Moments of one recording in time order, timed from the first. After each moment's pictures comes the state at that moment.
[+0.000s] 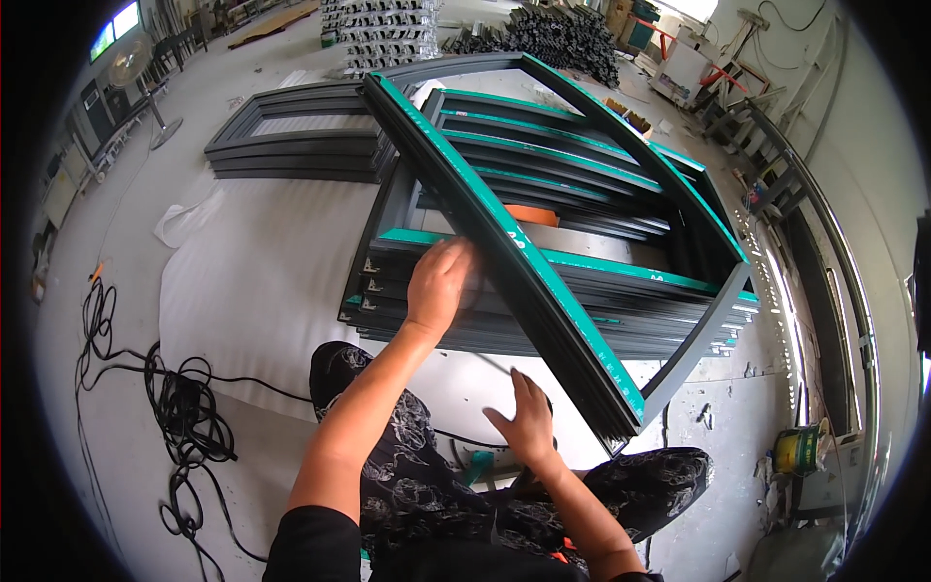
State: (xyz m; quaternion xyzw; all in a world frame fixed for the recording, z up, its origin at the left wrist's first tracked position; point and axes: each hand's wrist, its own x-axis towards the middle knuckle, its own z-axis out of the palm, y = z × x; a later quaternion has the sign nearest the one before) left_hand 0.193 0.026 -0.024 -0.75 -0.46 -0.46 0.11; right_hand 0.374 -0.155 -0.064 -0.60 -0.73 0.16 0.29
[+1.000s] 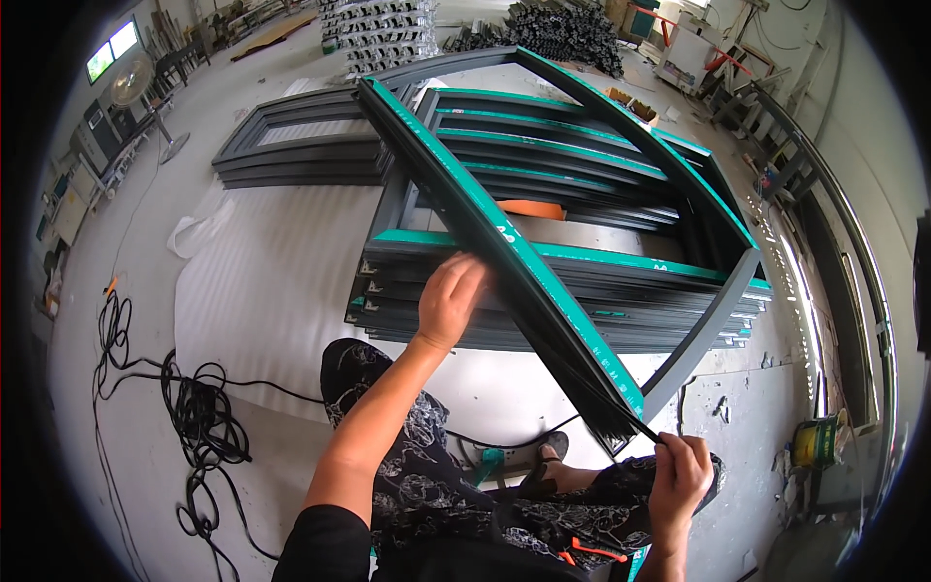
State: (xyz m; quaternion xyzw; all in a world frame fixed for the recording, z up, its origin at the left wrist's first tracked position) left_hand 0.220 0.004 -0.024 -0.75 -0.40 -0.52 0.09; right_hand 0.496 -0.244 0.090 -0.68 -0.64 -0.04 0.35
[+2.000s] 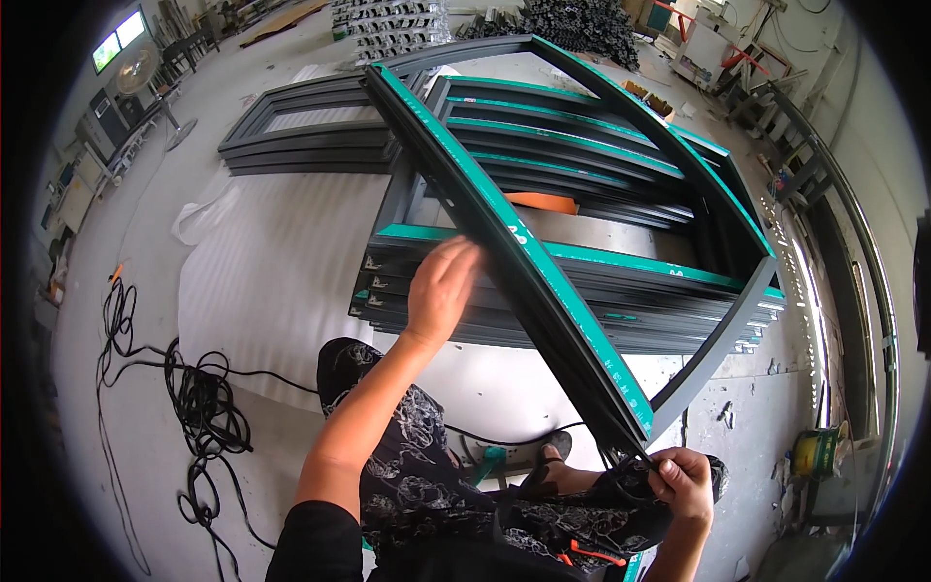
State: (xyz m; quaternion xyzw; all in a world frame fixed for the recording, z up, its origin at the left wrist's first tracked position) left_hand 0.202 0.007 -0.007 -0.73 -0.46 -0.50 0.06; right_hand 0.551 -0.243 0.064 -0.59 -0.33 0.60 0.43
